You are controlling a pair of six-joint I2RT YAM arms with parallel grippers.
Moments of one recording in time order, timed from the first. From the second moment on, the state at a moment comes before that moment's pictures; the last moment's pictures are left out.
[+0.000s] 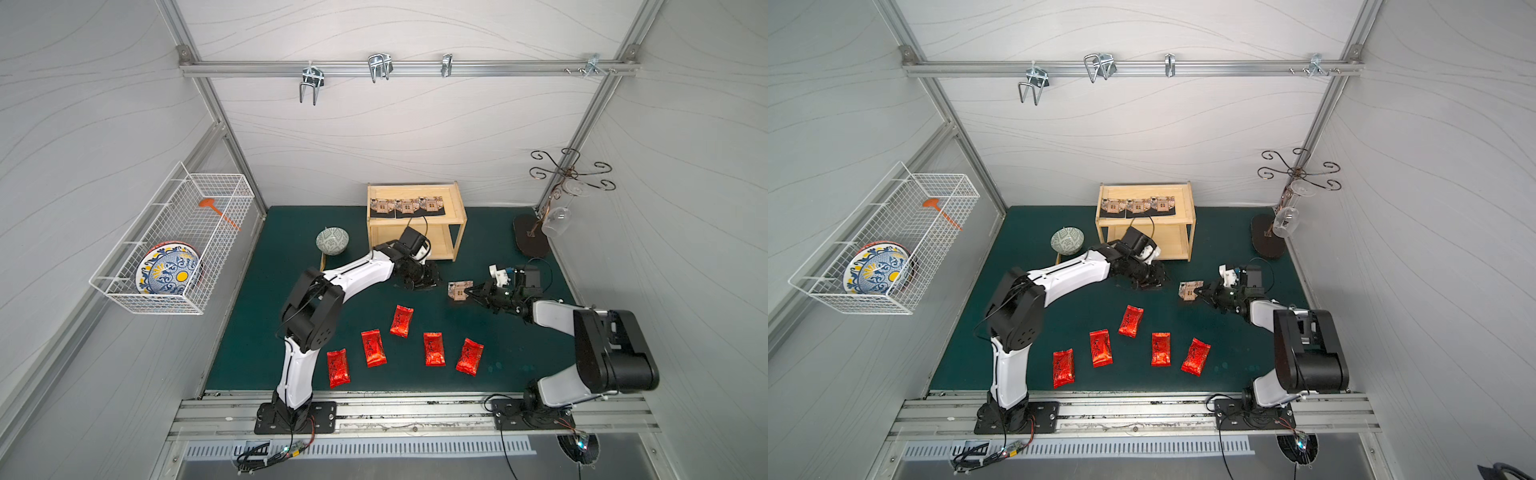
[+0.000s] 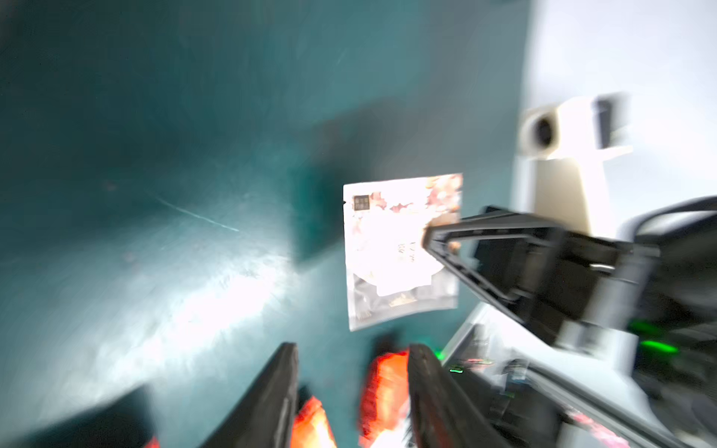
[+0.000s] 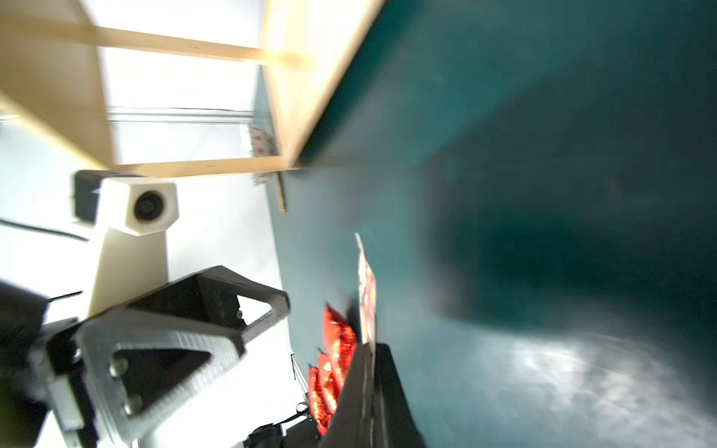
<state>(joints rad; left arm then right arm) -0.63 1.94 1.51 -0.49 0.56 -0.72 0.05 1.46 0.57 0.15 -0.89 0.76</state>
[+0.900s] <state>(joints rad) -0.50 1.78 1.23 0.05 0.89 -1.02 0.24 1.46 0.81 0.23 -1.09 0.86</state>
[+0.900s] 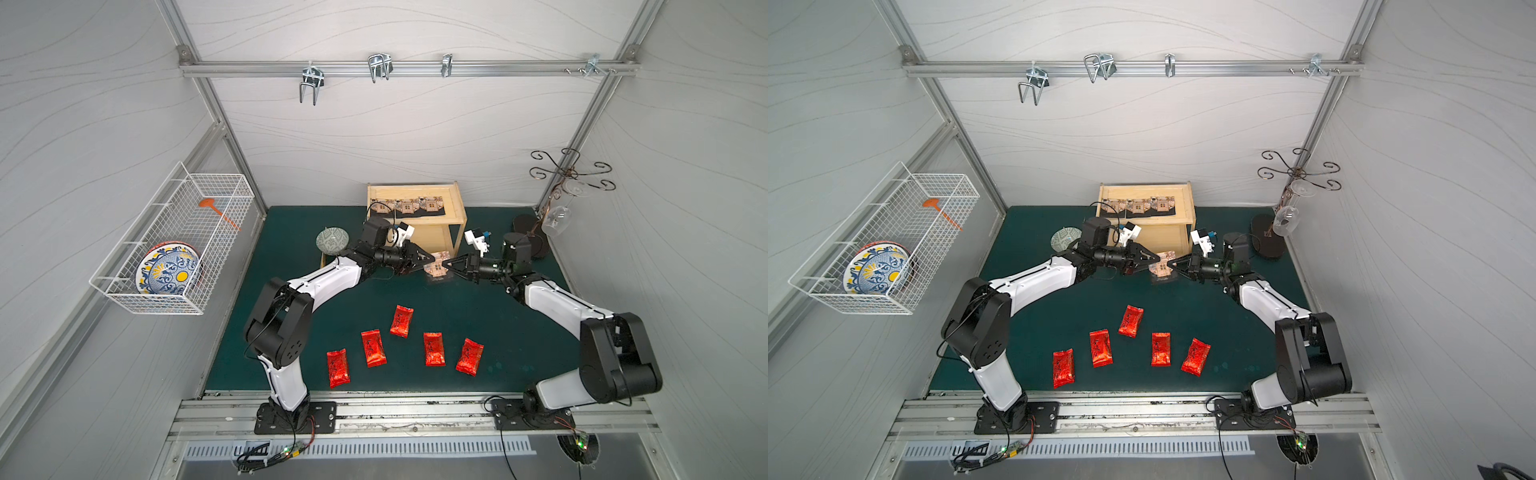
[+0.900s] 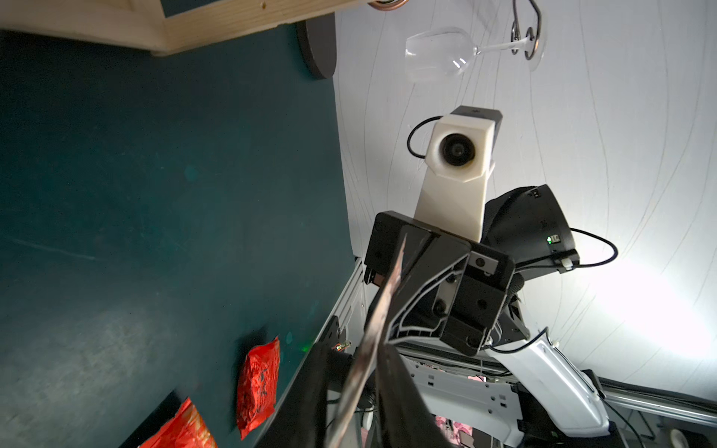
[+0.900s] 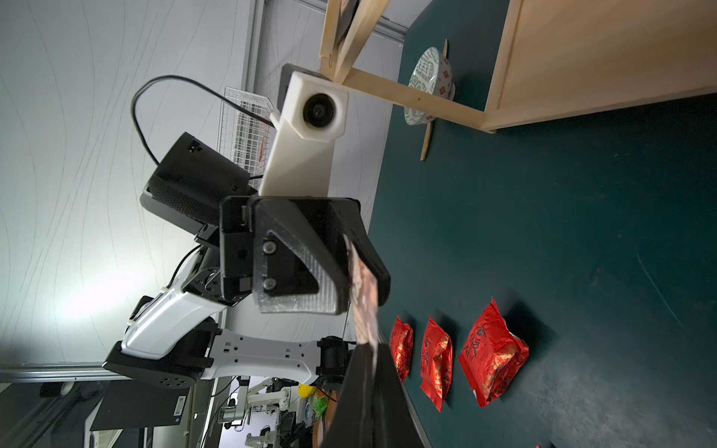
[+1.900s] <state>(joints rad) -0.49 1.76 1.21 0.44 0.80 -1.32 0.33 1.12 0.63 0.28 -0.61 1.20</state>
